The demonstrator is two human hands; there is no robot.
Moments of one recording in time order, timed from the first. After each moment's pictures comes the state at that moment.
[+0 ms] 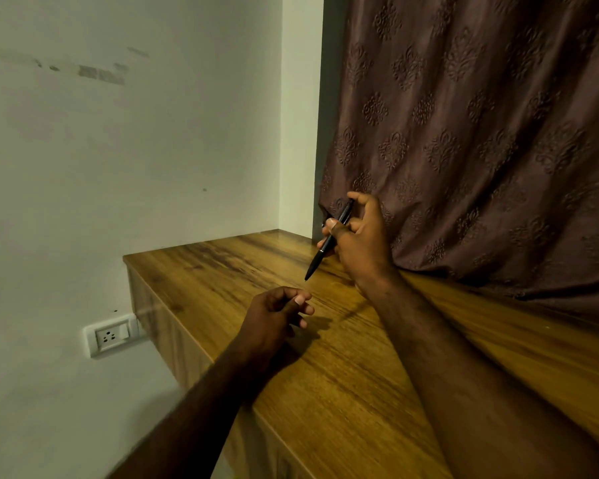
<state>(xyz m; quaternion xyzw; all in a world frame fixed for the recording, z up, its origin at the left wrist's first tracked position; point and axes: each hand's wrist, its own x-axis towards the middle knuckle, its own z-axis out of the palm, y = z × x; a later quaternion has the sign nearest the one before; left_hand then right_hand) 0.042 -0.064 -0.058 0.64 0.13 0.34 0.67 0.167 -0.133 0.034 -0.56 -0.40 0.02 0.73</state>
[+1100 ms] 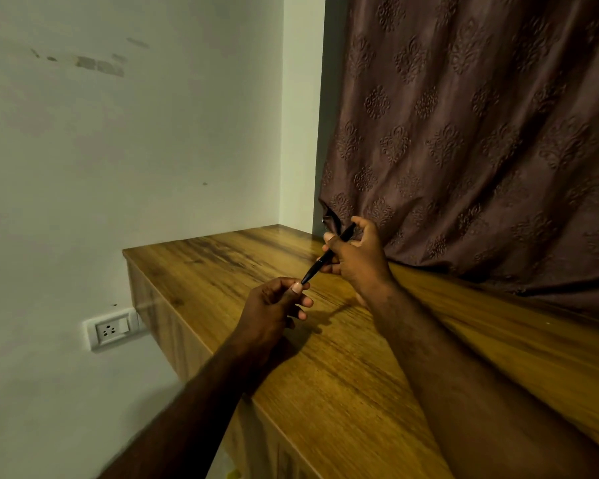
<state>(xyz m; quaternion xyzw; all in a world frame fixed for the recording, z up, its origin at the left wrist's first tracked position) 0.038 -0.063 -0.059 0.65 0.10 0.36 0.67 0.181 -0.125 0.004 -0.56 -0.34 0.14 0.74</state>
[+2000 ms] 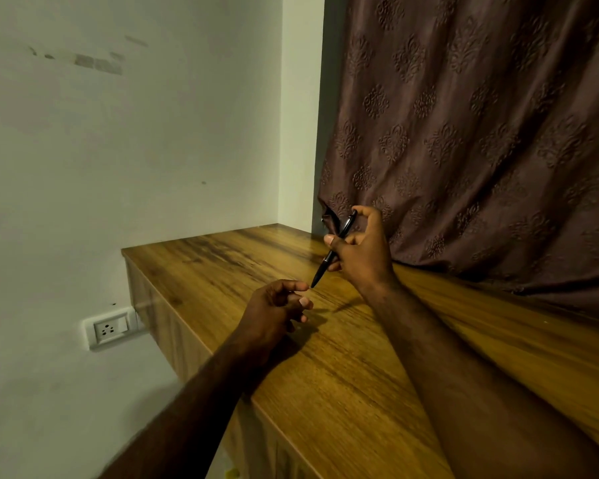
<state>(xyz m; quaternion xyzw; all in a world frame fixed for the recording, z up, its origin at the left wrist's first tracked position) 0.048 -0.055 -0.067 0.65 0.14 0.34 0.66 0.181 -0.134 0.008 -0.62 -0.38 0.00 0.69</state>
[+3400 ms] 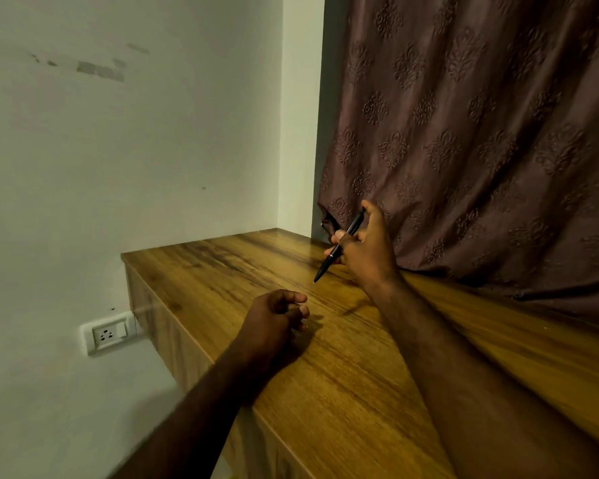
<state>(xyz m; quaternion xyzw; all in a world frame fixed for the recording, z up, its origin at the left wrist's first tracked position) 0.051 -0.058 -0.067 0.64 0.18 0.34 0.67 0.184 -0.134 0.020 -0.62 -0.38 0.02 0.69</state>
